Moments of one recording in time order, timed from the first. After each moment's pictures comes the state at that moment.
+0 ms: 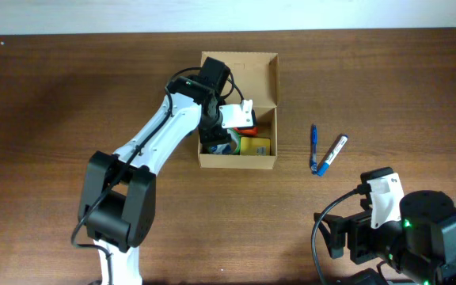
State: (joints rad) left arm -0.44 2.04 1.64 -0.91 0.16 1.01; right arm 0.40 0.70 1.23 -1.35 -0.12 0.23
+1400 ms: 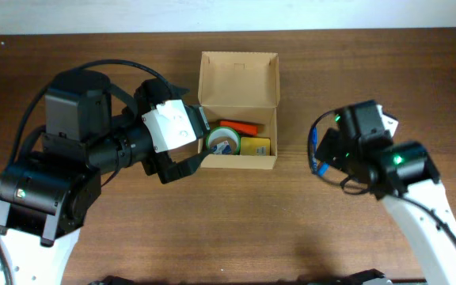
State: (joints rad) left arm -0.29 1.22 1.65 -1.07 0.56 0.81; right arm 0.22 1.26 1.22 -1.15 0.26 0.72
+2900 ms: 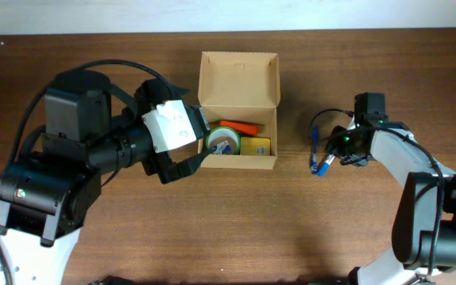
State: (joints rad) left arm -0.29 1.22 1.65 -1.07 0.56 0.81; right arm -0.09 1.80 1.04 -0.54 -0.10 0.36
